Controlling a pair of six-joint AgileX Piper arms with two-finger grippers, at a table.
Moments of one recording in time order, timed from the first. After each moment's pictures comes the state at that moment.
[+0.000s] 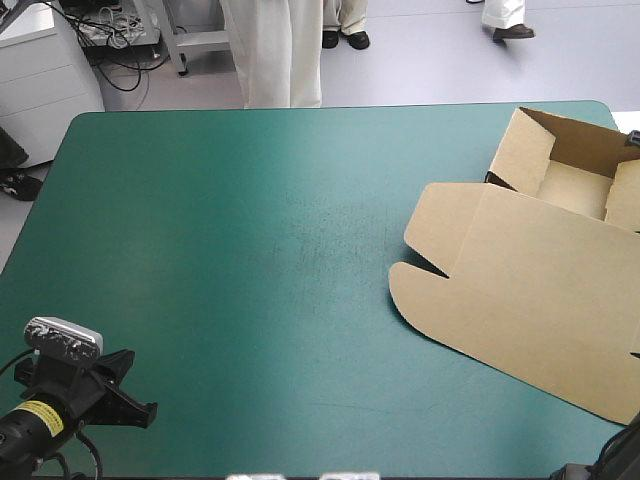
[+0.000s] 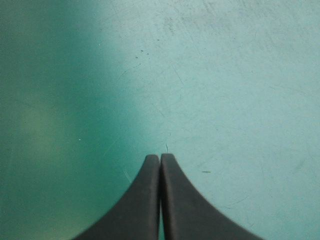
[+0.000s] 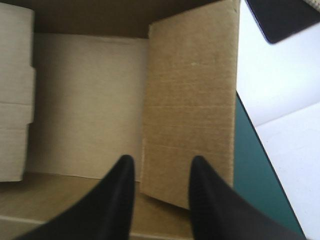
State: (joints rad) left arm -0.43 0.43 -0.64 0.11 1.00 -0.10; right arm -0.47 1.91 -2.04 0.11 1.24 -0.09
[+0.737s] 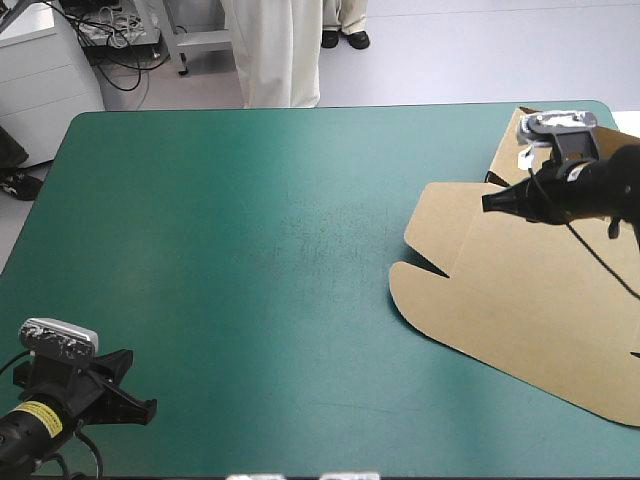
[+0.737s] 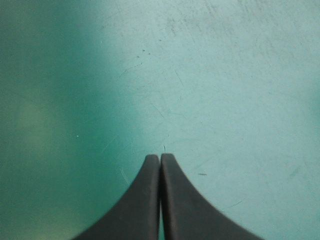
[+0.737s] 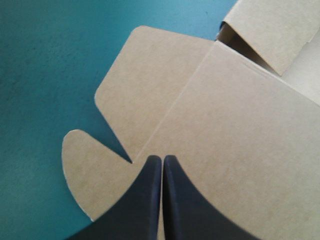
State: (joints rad) left arm -0.43 0.42 -0.64 0.12 1.00 -0.16; right arm 0.05 1.30 -1.44 0.19 1.12 -0.16
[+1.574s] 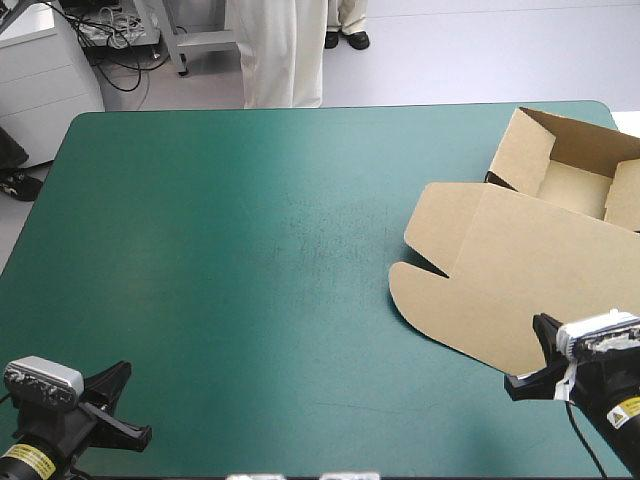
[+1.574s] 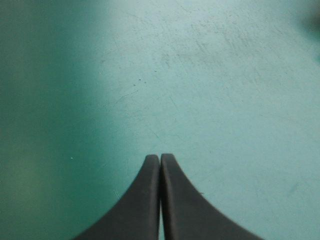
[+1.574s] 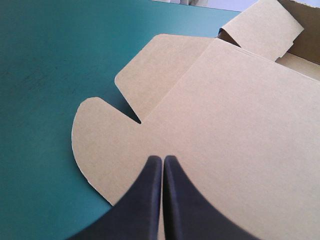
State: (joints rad) left arm -0.43 0.16 -0.47 0.11 0.87 -0.13; right arm 0.09 0.36 -0.58 0.22 0.70 -0.26
